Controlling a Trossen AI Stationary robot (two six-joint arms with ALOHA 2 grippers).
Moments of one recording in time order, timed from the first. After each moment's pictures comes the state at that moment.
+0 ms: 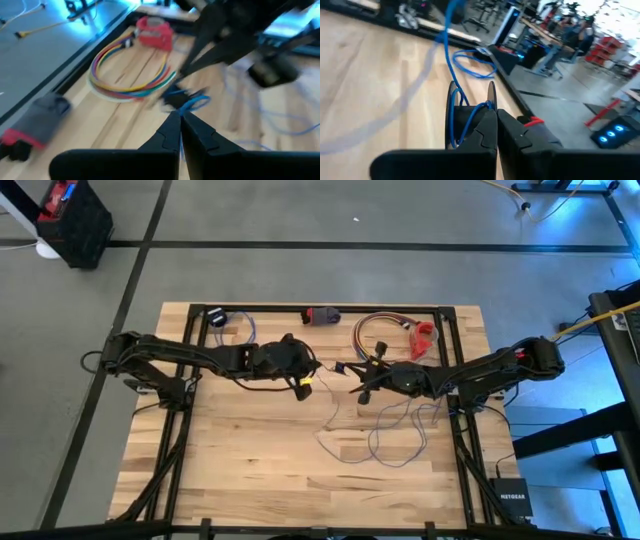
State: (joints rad) left arm 0.02 1.46 1.04 -0.05 -0.30 -0.16; right arm 0.02 1.33 0.48 0.63 0.46 -0.34
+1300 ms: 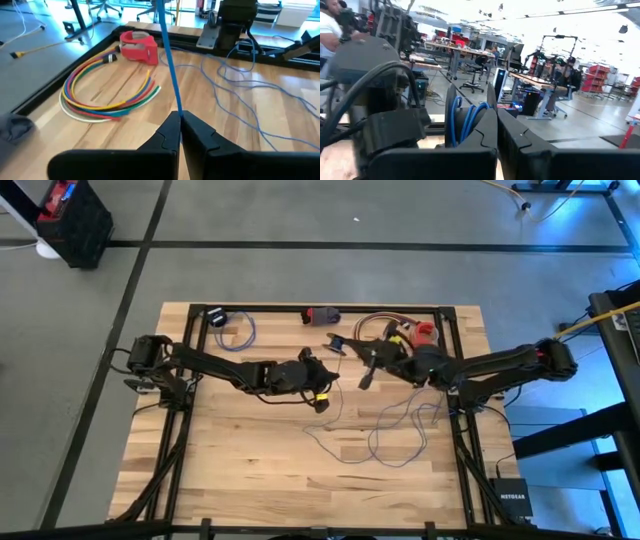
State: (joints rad) left arm -0.04 1.68 1.02 0.27 -0.36 -0.13; right arm 0.02 1.17 0.66 0.68 0.42 -0.27
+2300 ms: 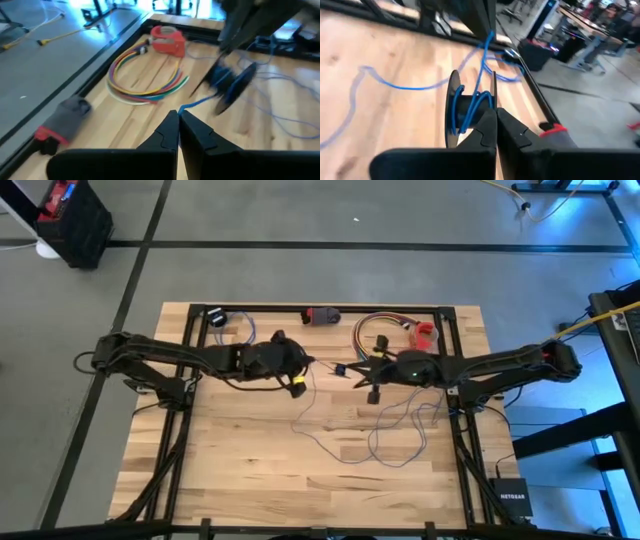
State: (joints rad) left arm 0.01 1.38 1.02 -0.09 -0.39 -0.13; right arm 0.02 1.17 0.66 0.17 0.29 -0.27
